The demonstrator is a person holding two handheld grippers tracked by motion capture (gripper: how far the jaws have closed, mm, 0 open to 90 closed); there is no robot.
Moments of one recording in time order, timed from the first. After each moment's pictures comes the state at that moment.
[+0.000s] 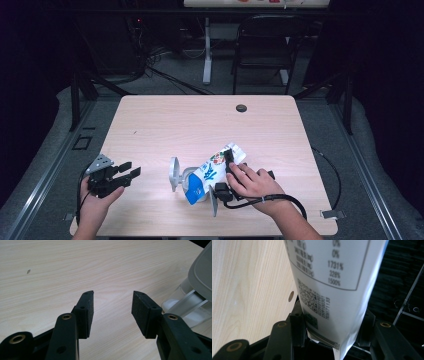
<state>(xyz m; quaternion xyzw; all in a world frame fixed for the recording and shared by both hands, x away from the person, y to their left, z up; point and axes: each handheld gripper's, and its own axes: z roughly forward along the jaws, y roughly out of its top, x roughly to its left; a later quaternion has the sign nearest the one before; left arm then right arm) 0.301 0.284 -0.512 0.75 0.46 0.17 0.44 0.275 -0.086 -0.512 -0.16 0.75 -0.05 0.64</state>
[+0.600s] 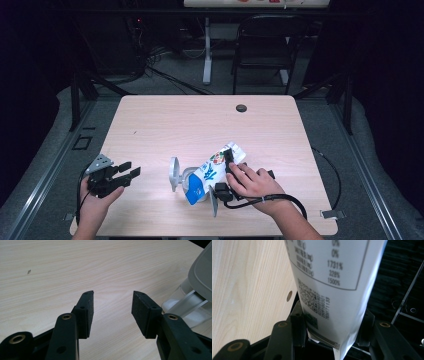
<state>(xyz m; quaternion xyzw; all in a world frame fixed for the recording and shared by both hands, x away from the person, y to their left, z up) 0.301 0.284 -0.512 0.75 0.46 0.17 0.44 0.275 -0.086 -0.511 -0.17 0.75 -0.05 0.64</state>
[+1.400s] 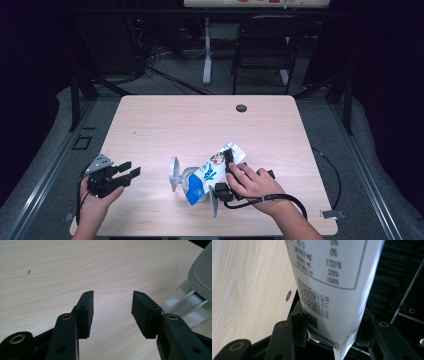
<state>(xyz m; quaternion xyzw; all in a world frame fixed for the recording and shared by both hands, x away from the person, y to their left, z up) 0.301 0.284 -0.512 0.75 0.46 0.17 0.44 0.275 -0.086 -0.510 -0.17 0.74 -0.05 0.64</state>
